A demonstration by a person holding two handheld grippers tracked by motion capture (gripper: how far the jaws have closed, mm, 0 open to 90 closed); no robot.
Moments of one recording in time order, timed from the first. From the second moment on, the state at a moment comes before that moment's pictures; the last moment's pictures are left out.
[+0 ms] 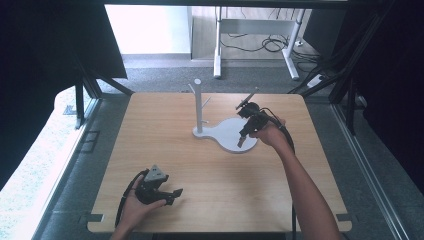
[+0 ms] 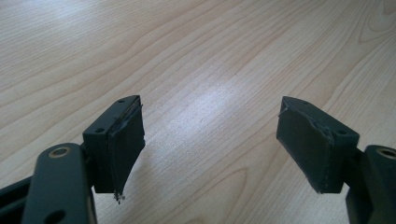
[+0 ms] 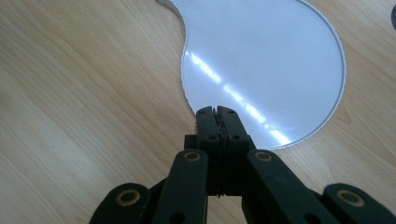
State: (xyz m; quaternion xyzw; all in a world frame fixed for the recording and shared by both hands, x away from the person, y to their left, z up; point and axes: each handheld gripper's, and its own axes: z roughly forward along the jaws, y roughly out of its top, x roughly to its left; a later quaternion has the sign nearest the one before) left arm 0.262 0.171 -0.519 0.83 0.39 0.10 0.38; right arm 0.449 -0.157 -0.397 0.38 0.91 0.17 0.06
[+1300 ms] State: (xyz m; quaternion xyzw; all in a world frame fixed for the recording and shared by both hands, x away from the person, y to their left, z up) left arm 0.263 0.171 -0.520 0.83 0.39 0.10 0.38; right arm 0.494 -0.149 -0.418 0.42 0.89 0.16 0.05
